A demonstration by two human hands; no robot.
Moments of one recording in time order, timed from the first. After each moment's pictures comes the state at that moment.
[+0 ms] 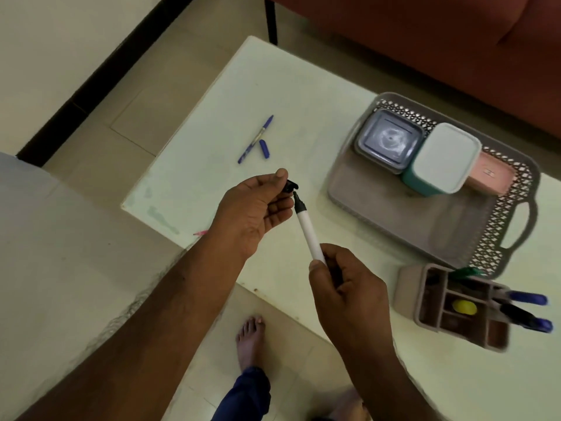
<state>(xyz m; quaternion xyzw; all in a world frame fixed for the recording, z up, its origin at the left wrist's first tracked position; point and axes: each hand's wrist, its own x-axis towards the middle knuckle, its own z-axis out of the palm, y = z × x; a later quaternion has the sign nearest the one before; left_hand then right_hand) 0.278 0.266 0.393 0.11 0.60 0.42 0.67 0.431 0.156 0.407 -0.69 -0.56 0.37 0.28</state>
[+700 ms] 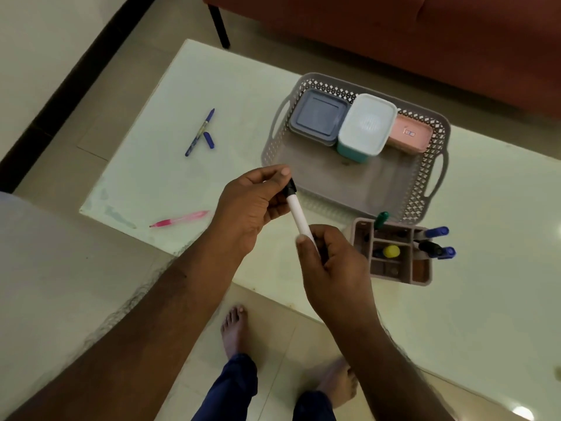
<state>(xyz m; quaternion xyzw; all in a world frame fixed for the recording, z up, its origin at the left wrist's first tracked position) 0.385 0.225 0.420 0.24 0.59 0.39 0.67 0.511 0.118 0.429 -0.71 -0.48 0.42 0.29</state>
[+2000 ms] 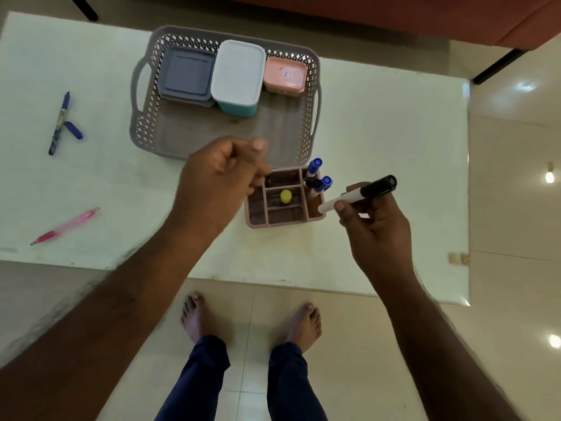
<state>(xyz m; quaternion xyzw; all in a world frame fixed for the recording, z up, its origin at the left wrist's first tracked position) 0.508 0.169 0.445 0.57 0.53 0.28 0.56 0.700 0.041 0.408 -0.77 -0.37 0.31 0.41</state>
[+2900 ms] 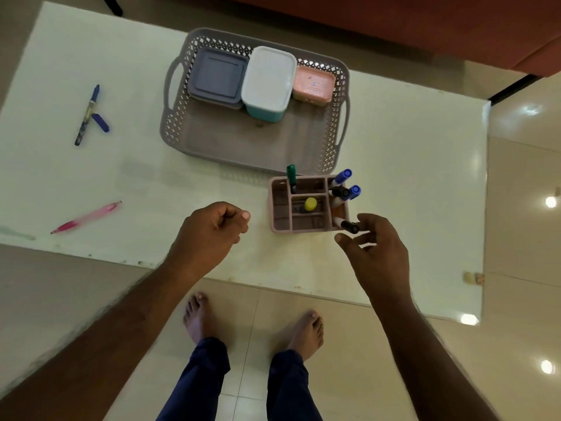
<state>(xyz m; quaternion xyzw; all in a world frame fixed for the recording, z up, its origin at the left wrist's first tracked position) 0.425 0.146 0.372 0.59 0.61 0.13 0.52 0.684 0.030 0.357 -0.84 -0.38 0.27 0.28</state>
